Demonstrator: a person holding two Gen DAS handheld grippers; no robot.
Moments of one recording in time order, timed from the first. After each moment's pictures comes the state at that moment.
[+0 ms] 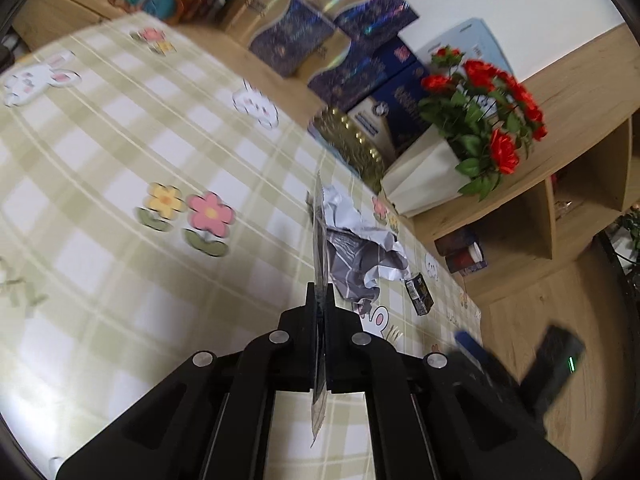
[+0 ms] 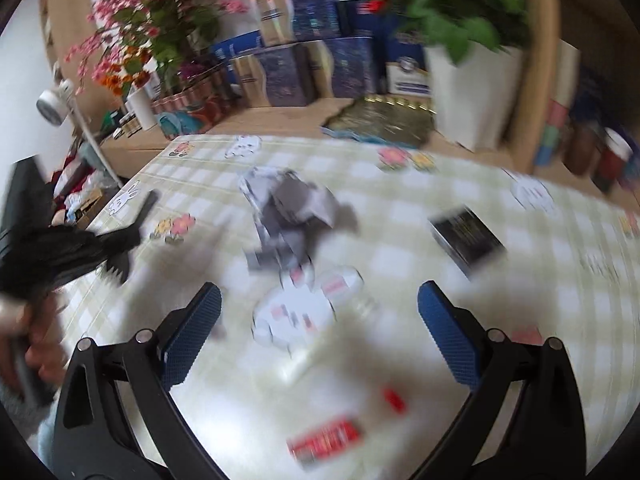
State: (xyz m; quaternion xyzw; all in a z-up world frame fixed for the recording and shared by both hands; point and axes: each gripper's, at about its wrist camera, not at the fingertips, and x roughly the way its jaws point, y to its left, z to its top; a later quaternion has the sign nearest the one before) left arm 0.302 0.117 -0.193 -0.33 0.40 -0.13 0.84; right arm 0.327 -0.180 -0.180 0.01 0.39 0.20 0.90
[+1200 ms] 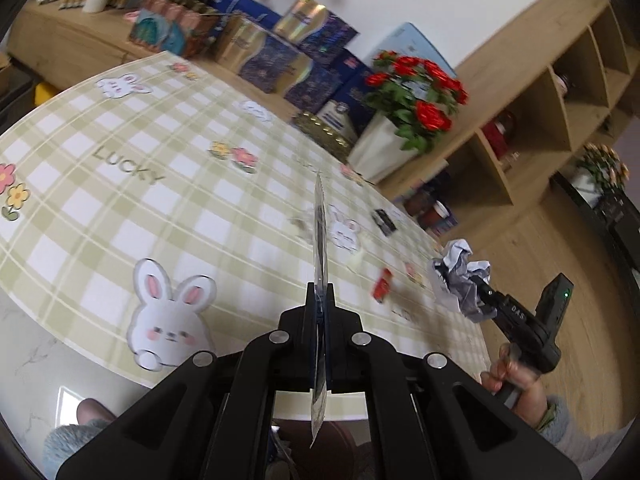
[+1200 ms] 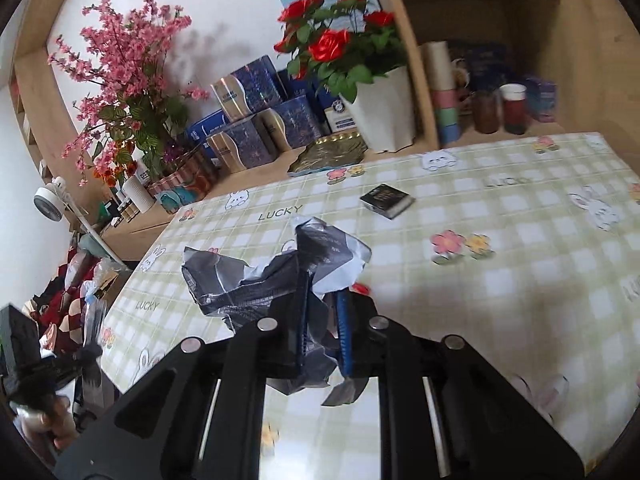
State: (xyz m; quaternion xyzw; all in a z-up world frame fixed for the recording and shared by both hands) left arm 0.095 0.130 -0.150 -0.28 0.36 -0.17 0.87; right arm 0.152 -0.270 -0.137 0.16 0.32 0.12 0.93
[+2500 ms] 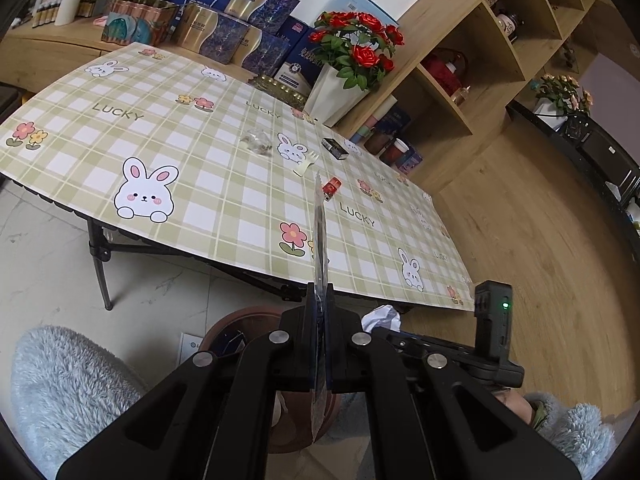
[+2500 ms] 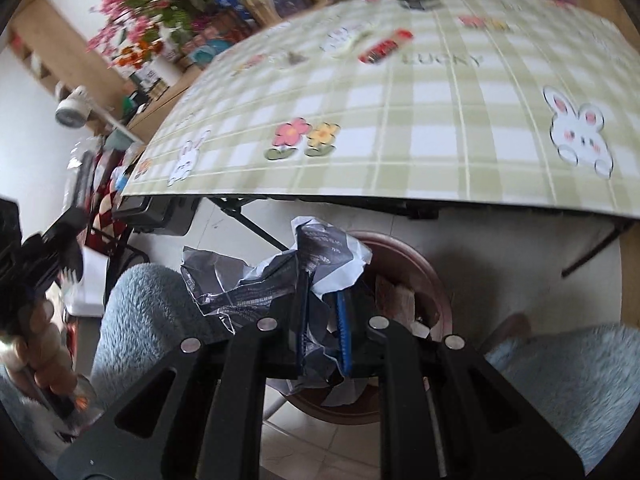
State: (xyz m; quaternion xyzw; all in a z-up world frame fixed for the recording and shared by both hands) left arm -0.045 0.080 -0.145 -0.23 0.39 -0.22 0.87; right arm -0.011 -0.215 -0.234 0.15 0.51 0.19 0.82
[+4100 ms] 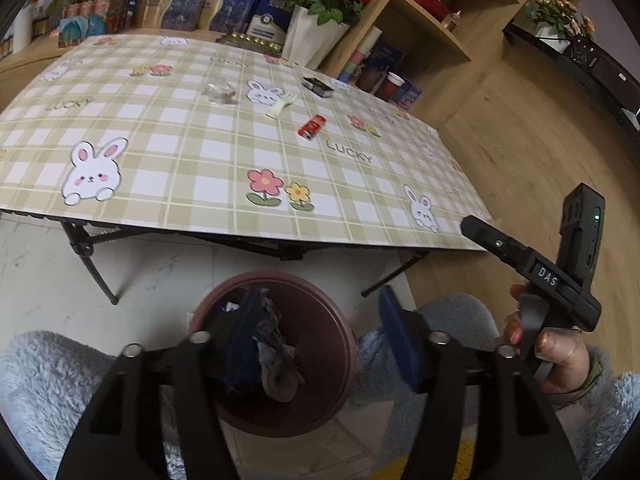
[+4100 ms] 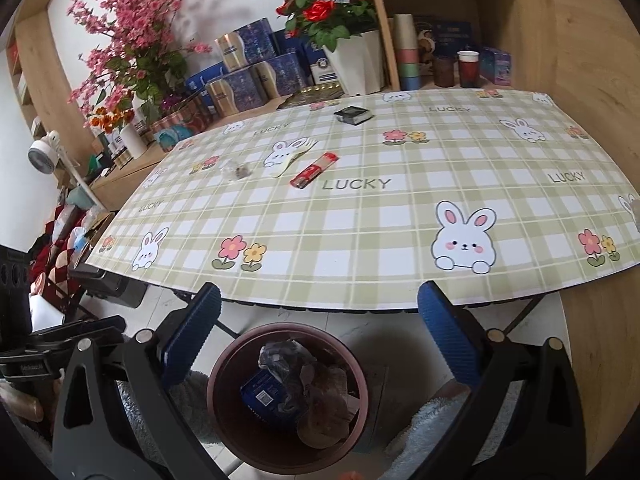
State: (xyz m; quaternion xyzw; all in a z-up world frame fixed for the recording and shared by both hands) left arm -0.031 0.010 -0.172 -0.13 0.45 -0.24 0.85; right arm -0.022 -0.275 -0.170 0.12 0.37 0.09 0.92
